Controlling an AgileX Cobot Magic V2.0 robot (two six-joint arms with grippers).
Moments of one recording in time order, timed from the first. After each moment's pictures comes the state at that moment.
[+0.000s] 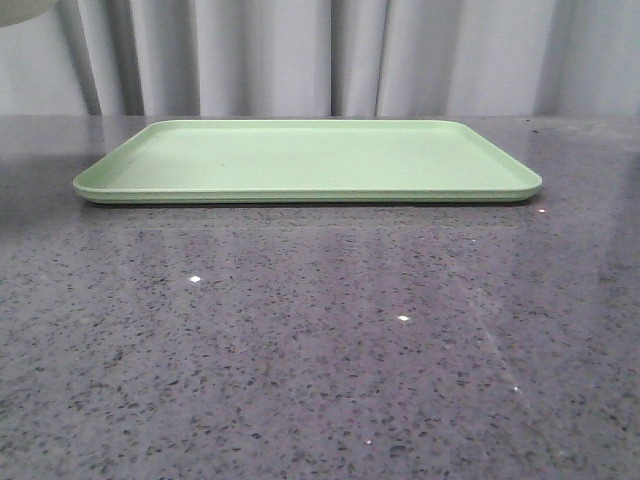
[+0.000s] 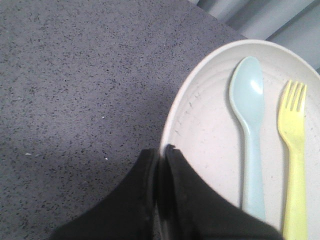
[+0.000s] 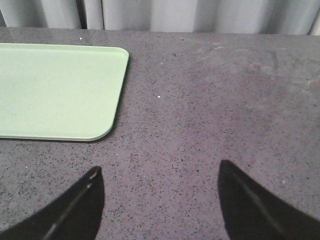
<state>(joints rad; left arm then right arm) 0.46 1.17 -1.08 -0.70 0.85 0.24 0.02 0.44 -0.68 0.08 0.68 -0.02</state>
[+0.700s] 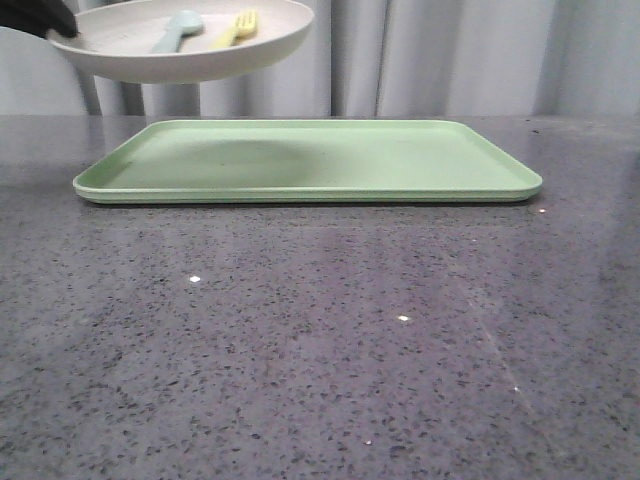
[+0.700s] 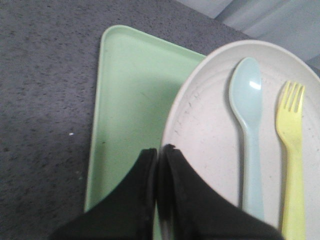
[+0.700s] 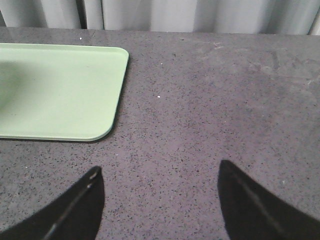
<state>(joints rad) -0.10 1.51 -1.19 -0.79 0.53 0.19 0.02 0.44 -0.68 0.08 0.68 -0.02</state>
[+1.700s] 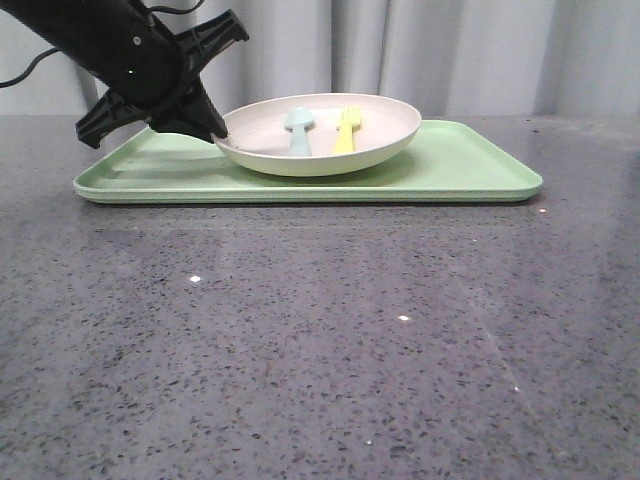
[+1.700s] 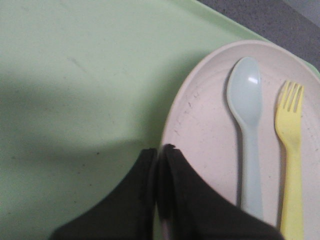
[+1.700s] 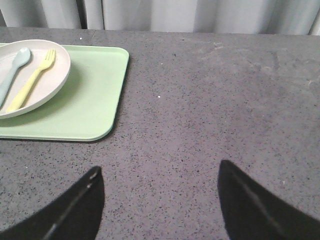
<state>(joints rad) -0.34 1.86 -1.34 -0.78 0.30 0.04 0.02 0.44 -0.68 0.08 0.68 -0.02</state>
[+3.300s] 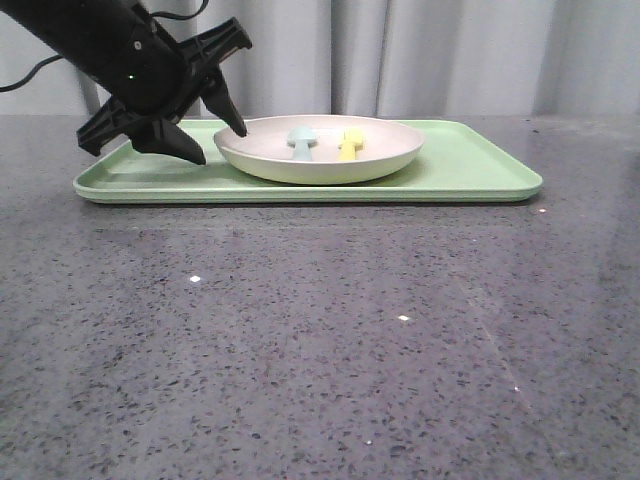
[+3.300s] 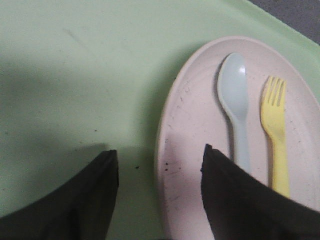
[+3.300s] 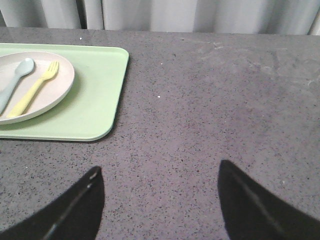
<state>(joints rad) -0.34 1.85 -1.34 -0.76 0.35 0.01 0.02 0.44 -0.68 0.08 0.68 -0.02</state>
